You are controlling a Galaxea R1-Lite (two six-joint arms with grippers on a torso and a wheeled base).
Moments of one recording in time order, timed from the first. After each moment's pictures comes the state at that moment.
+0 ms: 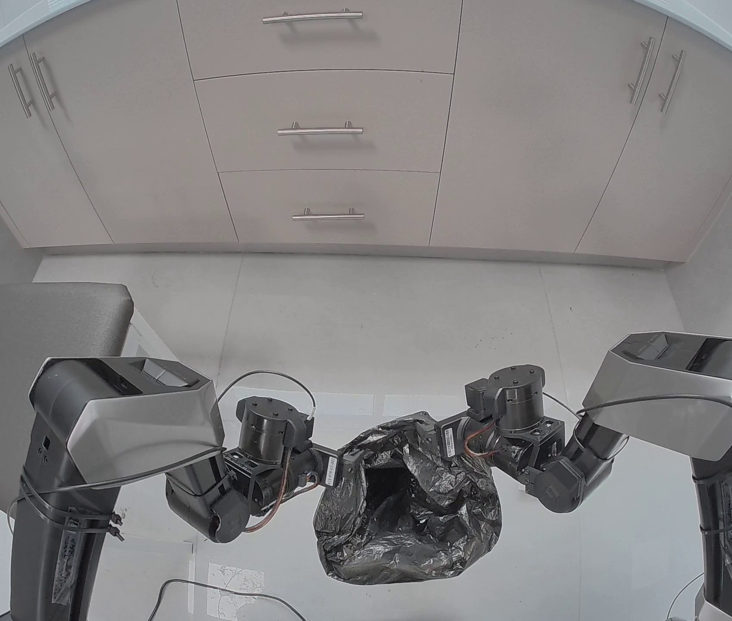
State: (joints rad) left arm -0.53 2.49 -0.83 -1.15 0.02 -0.09; right arm 0.53 2.44 -0.91 -1.11 -0.17 0.01
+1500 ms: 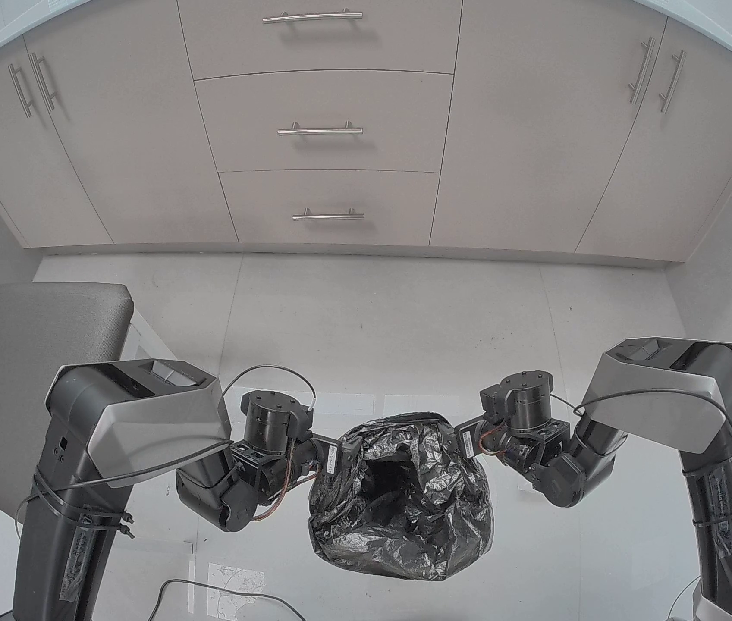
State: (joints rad) left arm -0.50 2.55 -0.93 -1.13 0.04 -0.10; right arm 0.46 2.51 -0.94 -1.11 -0.21 -0.07
